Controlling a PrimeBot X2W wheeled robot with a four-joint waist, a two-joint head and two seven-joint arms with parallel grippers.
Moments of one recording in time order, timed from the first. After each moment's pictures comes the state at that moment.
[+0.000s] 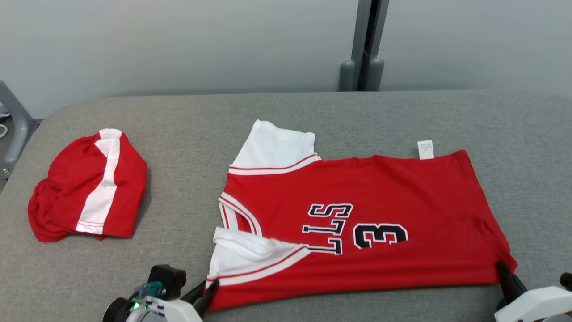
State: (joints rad) left arm -0.32 0.44 -0.98 0.44 -0.89 0.11 -0.10; right arm -0.19 -0.28 0.21 0.74 0.98 0.13 -0.16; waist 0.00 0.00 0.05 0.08
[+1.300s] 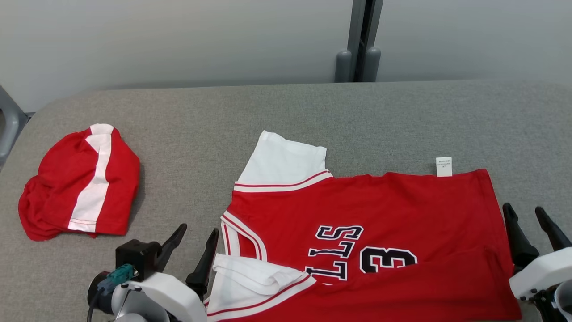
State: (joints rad) left arm -0.25 0.54 -0.85 0.10 -0.92 0.30 -0.19; right arm -0.07 -0.19 -0.11 0.23 0.46 0.13 0.05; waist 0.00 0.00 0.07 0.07
